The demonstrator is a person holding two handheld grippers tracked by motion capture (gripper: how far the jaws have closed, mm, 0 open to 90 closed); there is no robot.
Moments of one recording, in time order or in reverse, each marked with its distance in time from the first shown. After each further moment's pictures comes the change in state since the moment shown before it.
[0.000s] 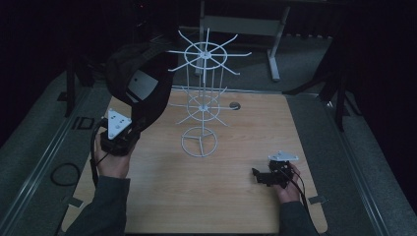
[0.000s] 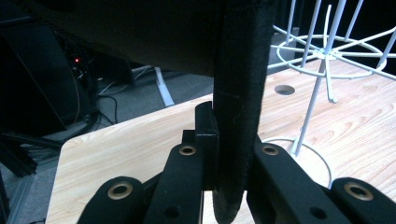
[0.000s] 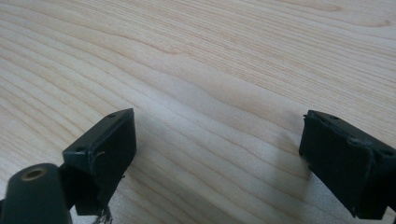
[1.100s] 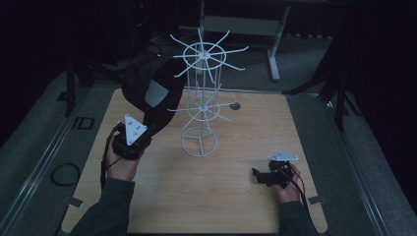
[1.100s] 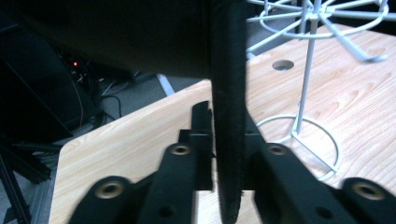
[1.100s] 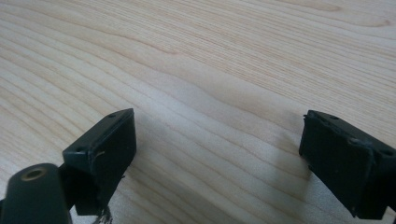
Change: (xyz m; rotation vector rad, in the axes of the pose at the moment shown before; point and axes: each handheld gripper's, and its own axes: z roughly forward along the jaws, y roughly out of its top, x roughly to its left) left arm -0.021 -0.010 0.015 0.038 -0.011 0.107; right arm 0.000 0.000 0.000 0.002 -0.001 0.001
